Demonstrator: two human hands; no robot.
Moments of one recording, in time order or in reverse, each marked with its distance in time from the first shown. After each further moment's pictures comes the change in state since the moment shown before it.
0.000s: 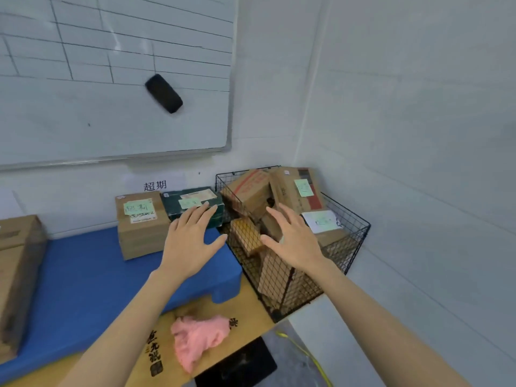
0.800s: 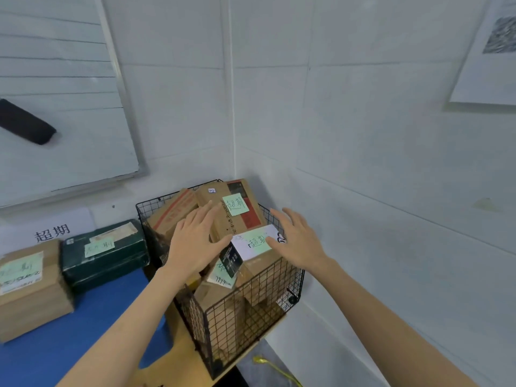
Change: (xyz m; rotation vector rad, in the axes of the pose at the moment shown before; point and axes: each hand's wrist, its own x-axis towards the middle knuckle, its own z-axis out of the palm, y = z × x) left_hand 0.158 0.195 0.099 -0.049 0.022 0.180; right_hand 0.038 0.236 -0.065 0.039 0.068 0.160
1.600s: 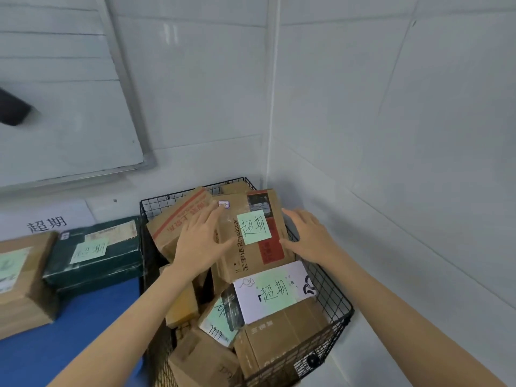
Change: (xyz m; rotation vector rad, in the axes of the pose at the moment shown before) left_hand 0.139 -0.058 0.096 -0.016 -0.051 -0.290; right_hand 0.230 0.094 0.080 -0.019 -0.257 -0.161
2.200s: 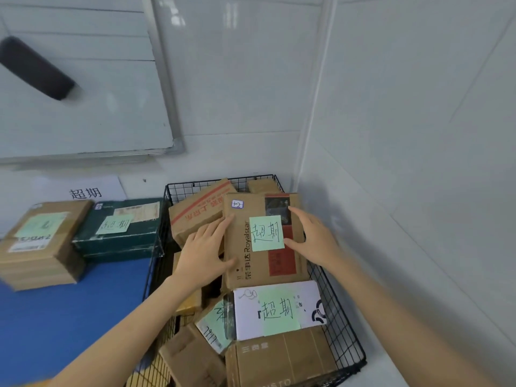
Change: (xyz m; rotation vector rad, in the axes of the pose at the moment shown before) left_hand -0.011 -0.016 0.034 0.063 -0.053 -0.149; right_hand 0.064 0.010 0.020 0.192 -0.031 -0.185
